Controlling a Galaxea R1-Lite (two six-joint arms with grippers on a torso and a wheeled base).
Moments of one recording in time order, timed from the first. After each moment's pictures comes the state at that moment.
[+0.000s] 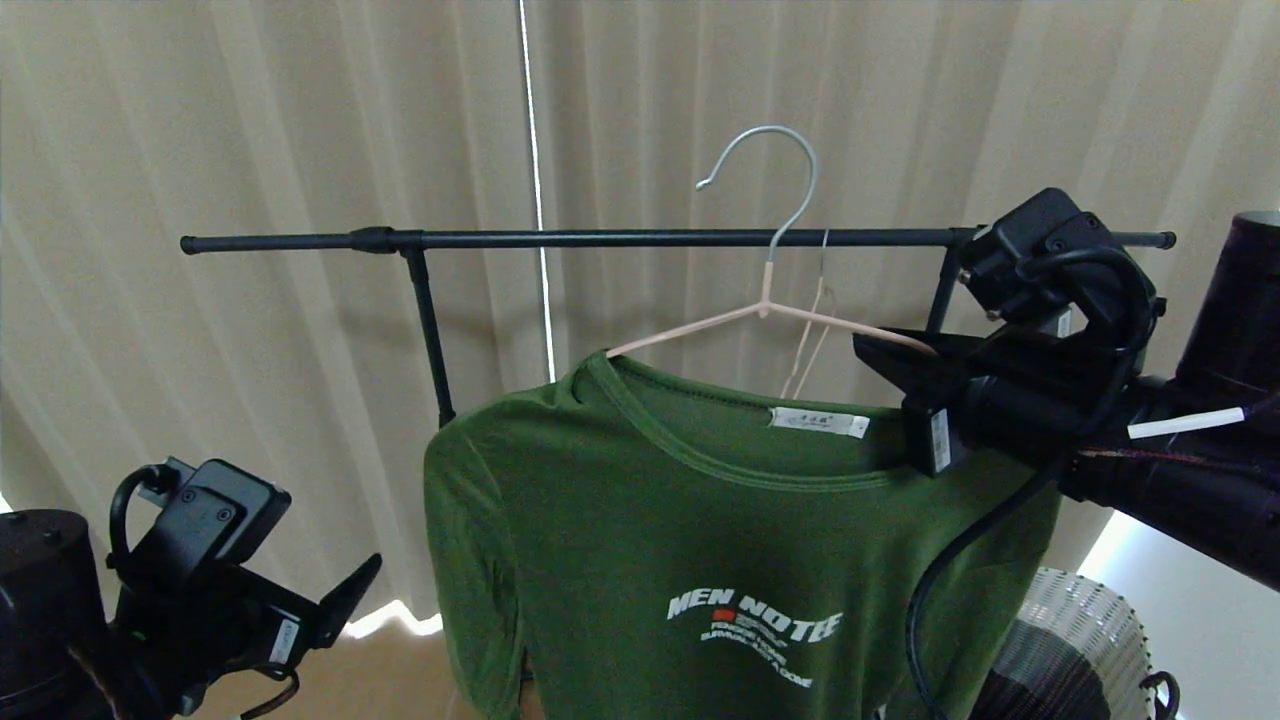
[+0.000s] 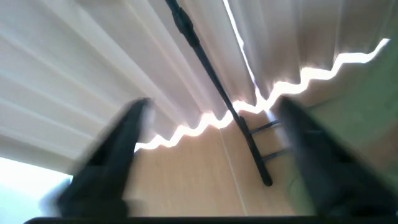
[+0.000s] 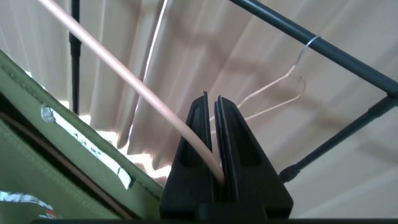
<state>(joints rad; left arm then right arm) -0.30 1.36 -0.17 -0.83 0.22 0.39 0.65 1.47 -0.80 -0.52 -0.26 -0.26</state>
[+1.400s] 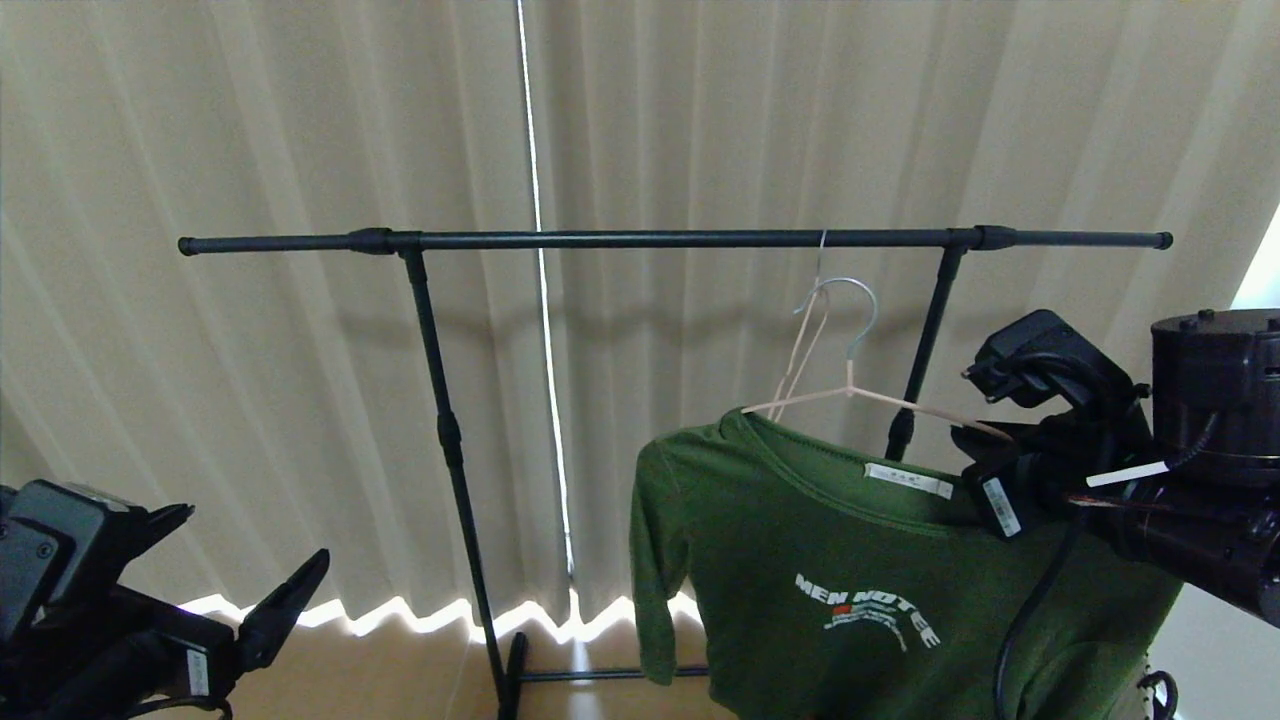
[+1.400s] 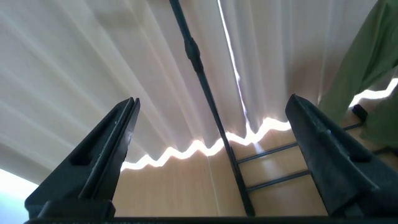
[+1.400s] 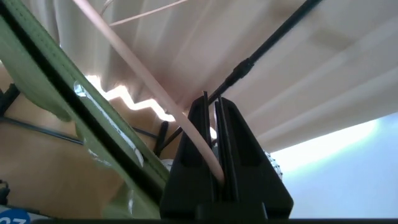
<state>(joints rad) -0.29 1.13 -0.10 -0.83 0.20 0.29 0.48 1.46 -0.70 -0.30 -0.42 -0.24</state>
